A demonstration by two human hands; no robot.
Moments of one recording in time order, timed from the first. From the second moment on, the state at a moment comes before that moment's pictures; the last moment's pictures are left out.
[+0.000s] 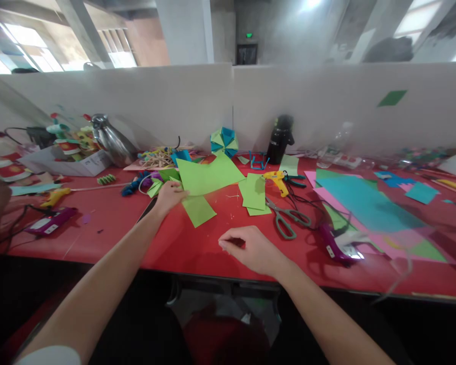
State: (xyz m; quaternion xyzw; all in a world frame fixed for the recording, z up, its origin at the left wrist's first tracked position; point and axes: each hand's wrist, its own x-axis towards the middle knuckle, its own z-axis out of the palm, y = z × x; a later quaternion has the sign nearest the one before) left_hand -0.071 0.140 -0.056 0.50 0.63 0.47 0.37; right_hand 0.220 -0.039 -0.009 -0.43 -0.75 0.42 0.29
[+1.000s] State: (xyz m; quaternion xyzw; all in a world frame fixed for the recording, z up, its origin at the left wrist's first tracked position) left_hand -0.069 0.075 0.000 0.59 0.47 0.47 0.45; right_hand 0.227 0.006 -0.092 -0.60 -0.76 0.04 0.24
